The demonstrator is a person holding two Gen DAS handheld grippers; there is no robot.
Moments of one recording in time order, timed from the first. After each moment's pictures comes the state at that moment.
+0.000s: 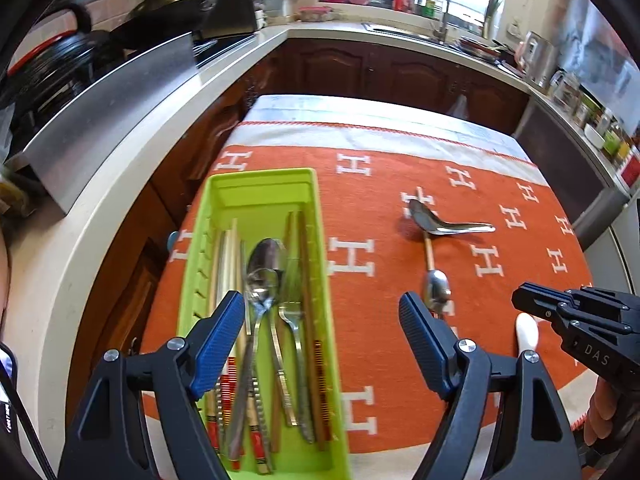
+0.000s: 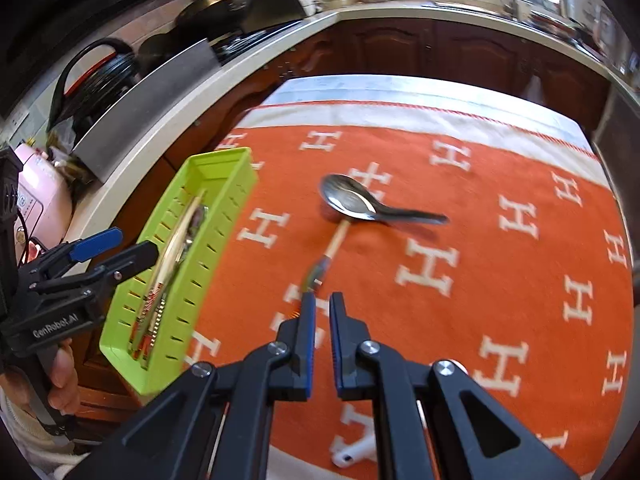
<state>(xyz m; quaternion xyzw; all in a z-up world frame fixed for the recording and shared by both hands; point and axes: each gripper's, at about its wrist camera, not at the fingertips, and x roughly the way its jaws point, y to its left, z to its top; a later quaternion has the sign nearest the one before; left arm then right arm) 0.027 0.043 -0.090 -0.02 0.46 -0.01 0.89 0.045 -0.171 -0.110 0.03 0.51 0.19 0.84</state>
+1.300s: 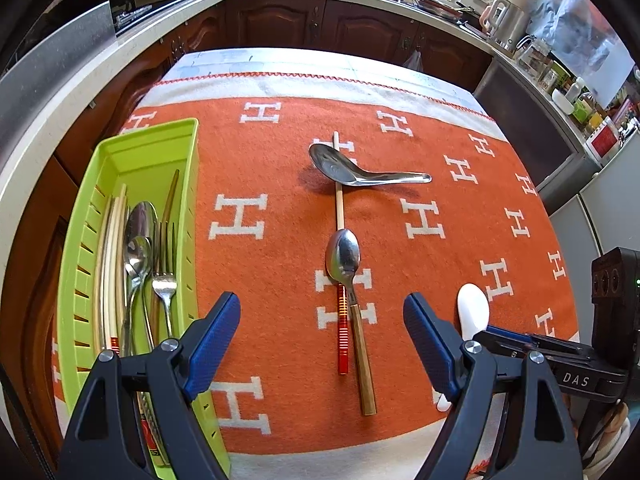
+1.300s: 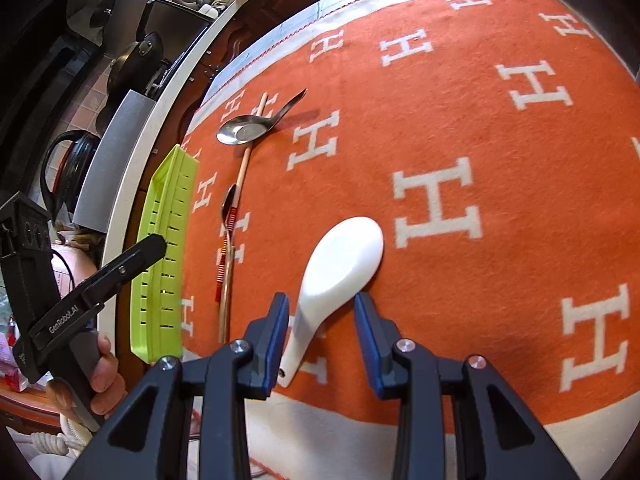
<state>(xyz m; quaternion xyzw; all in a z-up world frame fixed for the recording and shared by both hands) 0.048 -0.022 -0.130 -0.04 0.53 -0.09 0.84 0.010 -0.265 -0.183 0.25 0.58 0.17 0.76</state>
